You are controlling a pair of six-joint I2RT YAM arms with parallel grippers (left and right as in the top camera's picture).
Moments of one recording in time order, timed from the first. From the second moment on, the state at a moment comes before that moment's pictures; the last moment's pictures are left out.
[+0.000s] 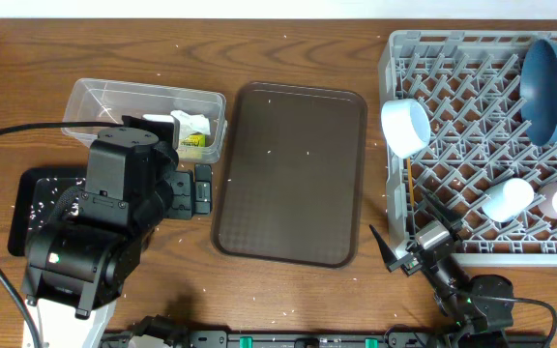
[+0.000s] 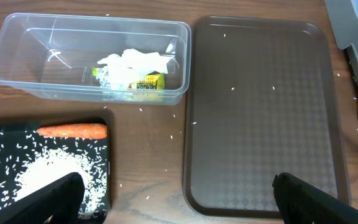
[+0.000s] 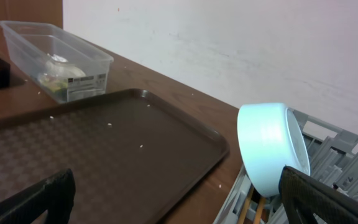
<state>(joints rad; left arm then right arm) -0.27 1.02 1.34 -1.18 -0.09 -0.17 0.17 0.01 0.01 -0.04 -0.38 -0.21</state>
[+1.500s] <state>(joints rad) -0.25 0.01 0.32 -0.41 0.02 0.13 0.17 0.01 0.01 -0.04 -0.37 -0.21</state>
